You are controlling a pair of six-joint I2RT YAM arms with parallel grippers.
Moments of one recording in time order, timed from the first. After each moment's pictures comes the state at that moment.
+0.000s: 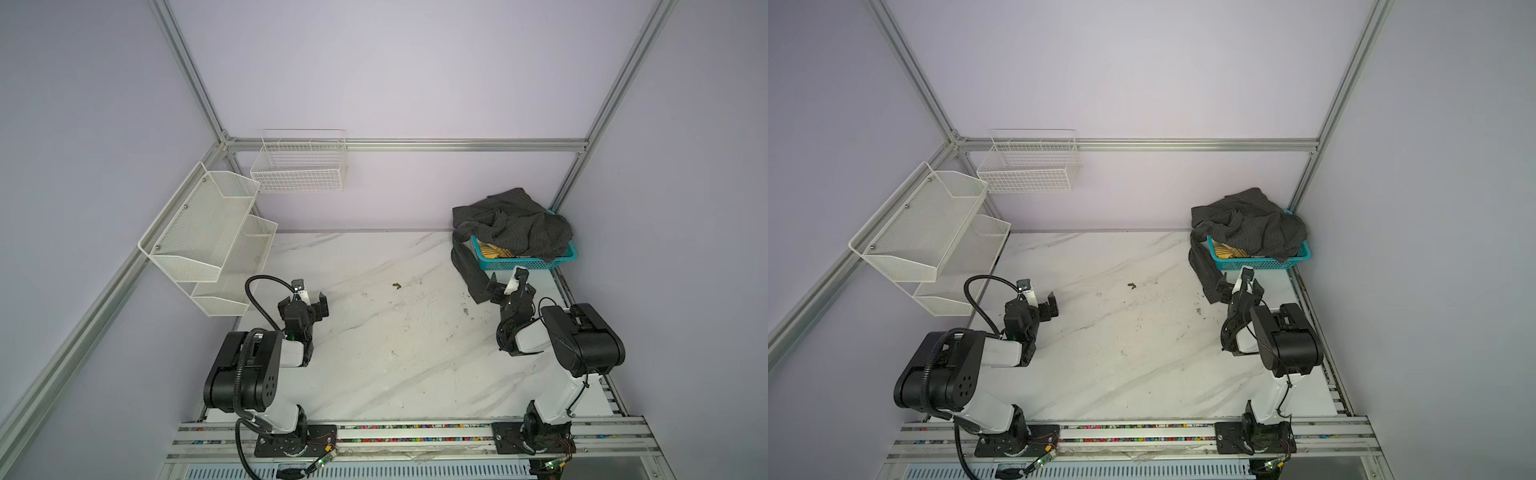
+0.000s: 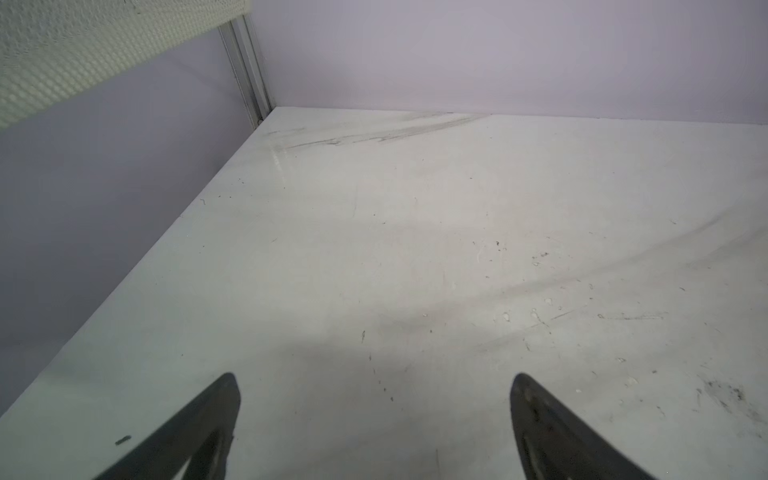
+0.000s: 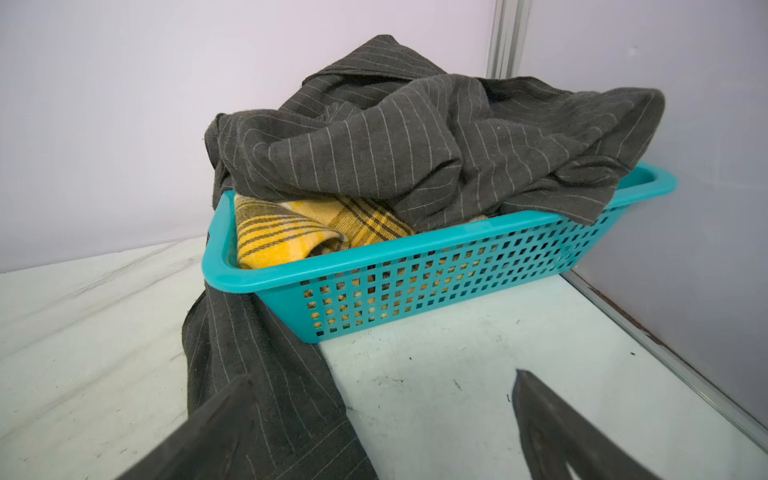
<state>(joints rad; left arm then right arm) 0.01 1.57 0.36 0.88 -0.21 -0.01 0.11 1.79 0.45 1.24 0.33 0.10</state>
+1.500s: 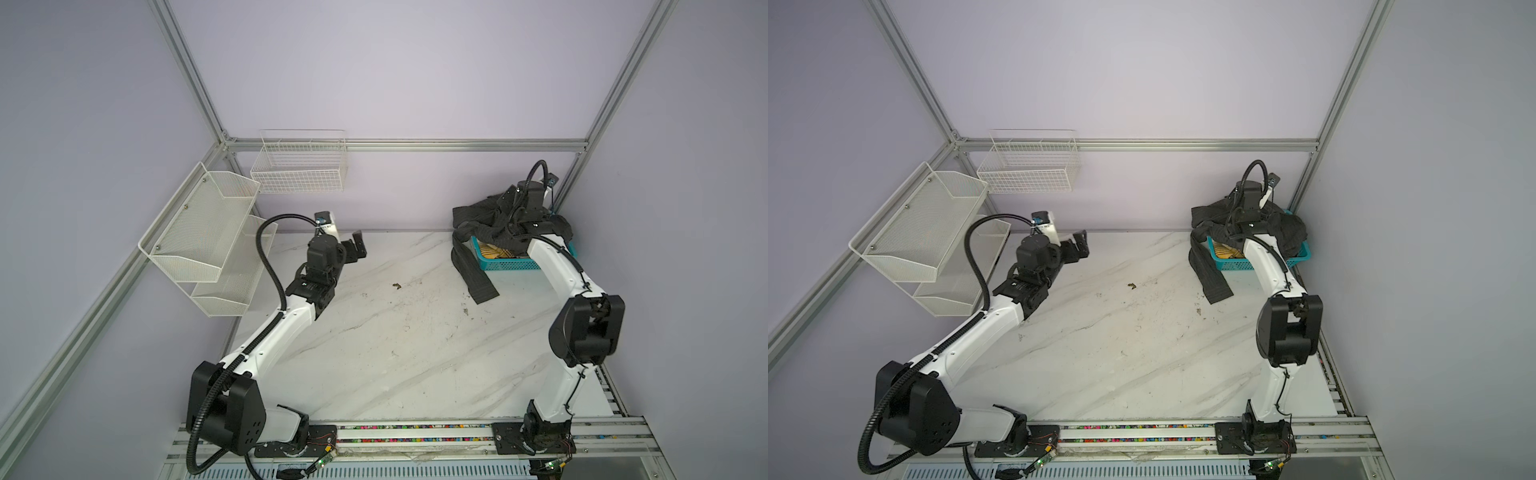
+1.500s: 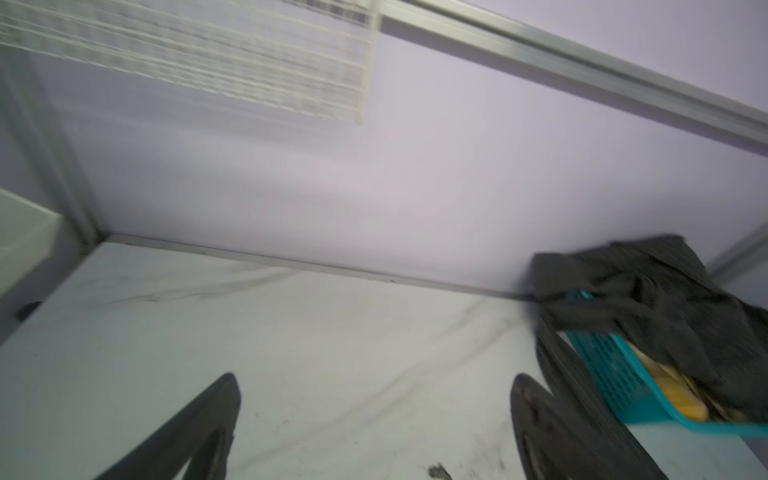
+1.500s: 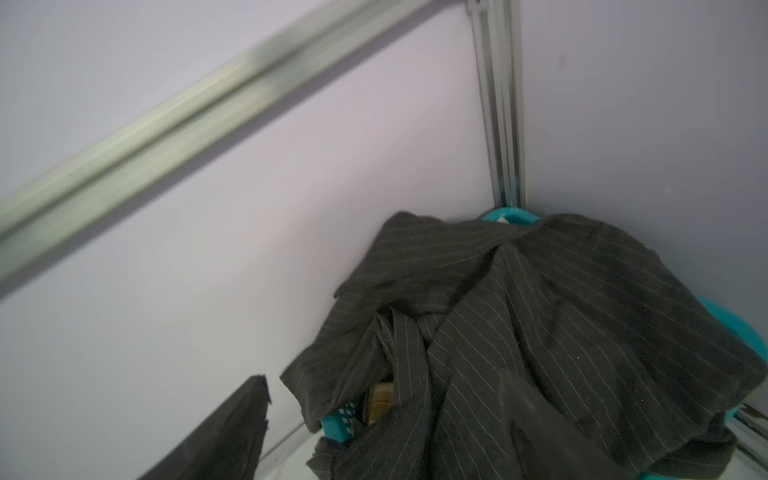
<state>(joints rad) -0.37 1.39 1.11 0.01 -0.23 -0.32 0.09 1.96 1.85 -0.26 0.44 0.57</state>
